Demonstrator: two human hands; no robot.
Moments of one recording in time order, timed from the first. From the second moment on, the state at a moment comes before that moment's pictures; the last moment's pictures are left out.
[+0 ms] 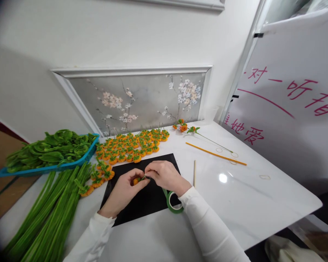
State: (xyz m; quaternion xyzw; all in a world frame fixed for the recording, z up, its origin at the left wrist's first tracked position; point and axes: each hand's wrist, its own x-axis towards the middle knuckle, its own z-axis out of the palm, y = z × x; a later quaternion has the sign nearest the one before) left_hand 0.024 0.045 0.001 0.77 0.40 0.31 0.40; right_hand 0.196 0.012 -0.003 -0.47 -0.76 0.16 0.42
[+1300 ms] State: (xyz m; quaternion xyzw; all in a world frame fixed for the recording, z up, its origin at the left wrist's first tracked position) left_hand 0.021 0.039 0.010 0.79 0.41 0.29 0.35; right_hand 0.194 0.009 -0.005 -0.46 -0.81 0.07 0.35
